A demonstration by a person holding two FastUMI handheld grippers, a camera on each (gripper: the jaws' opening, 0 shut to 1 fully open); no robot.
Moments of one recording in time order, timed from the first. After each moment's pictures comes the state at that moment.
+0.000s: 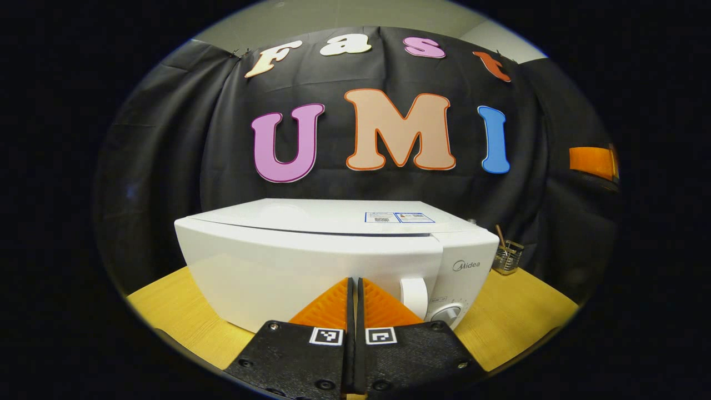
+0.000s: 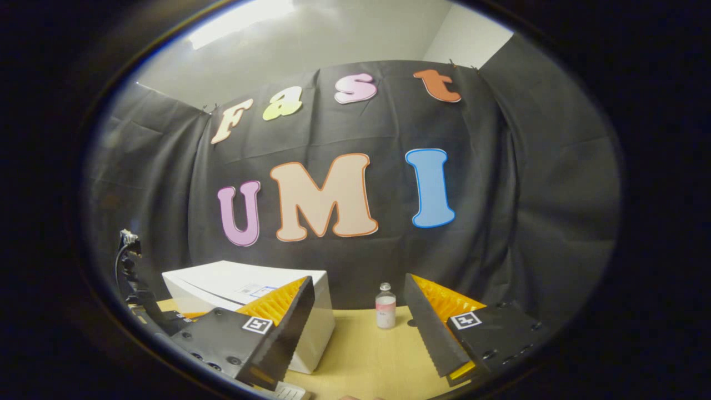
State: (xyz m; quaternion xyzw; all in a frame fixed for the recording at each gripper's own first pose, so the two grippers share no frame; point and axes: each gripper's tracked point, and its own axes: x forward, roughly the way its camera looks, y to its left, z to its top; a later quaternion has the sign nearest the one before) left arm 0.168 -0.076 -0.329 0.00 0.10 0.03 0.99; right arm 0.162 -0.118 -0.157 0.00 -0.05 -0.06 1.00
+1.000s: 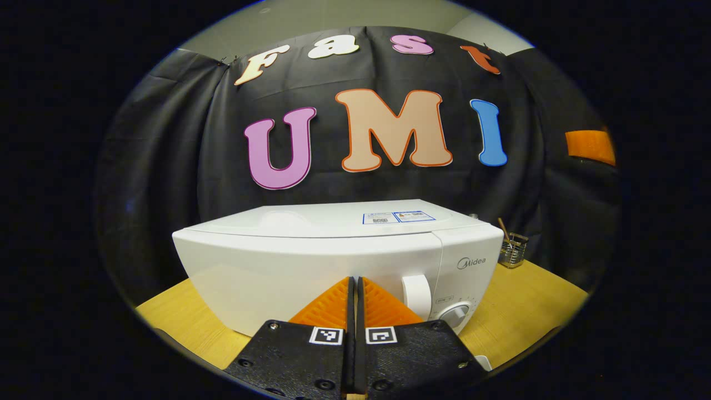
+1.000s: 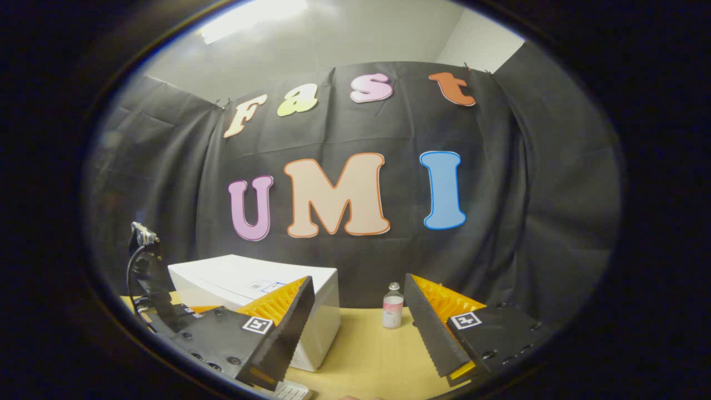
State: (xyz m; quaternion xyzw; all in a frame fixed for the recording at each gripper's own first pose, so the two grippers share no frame) left arm 0.180 -0.077 -0.329 0.03 0.09 0.02 1.00; right arm 0.160 -0.092 -0.159 -0.02 -0.05 -0.03 1.00
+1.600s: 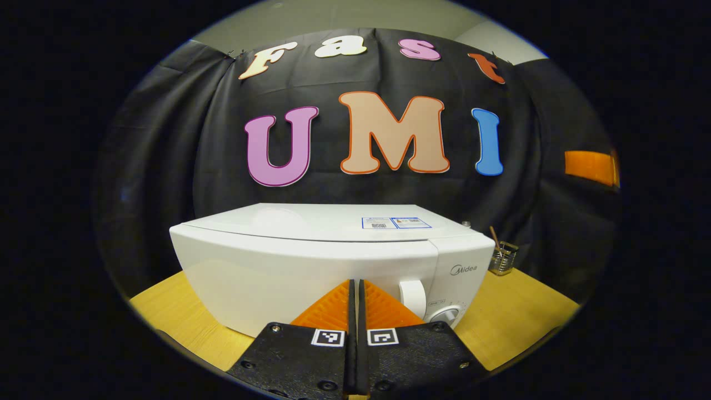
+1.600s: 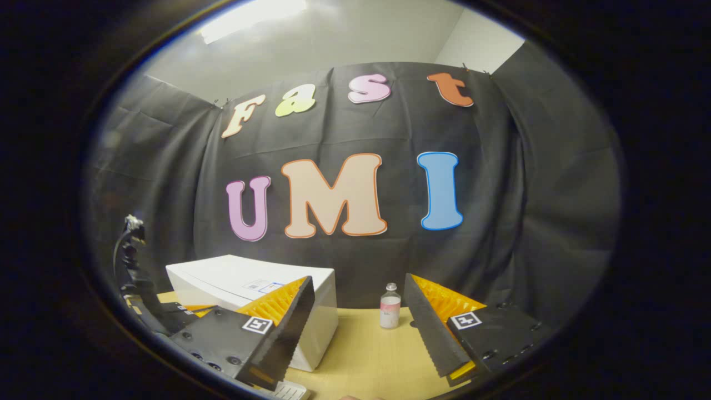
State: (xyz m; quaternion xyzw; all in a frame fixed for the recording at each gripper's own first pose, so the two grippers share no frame) left arm 0.168 -0.079 -0.313 0.00 0.09 0.00 1.00; right arm 0.159 -0.099 -0.159 -0.02 -0.05 -0.04 1.00
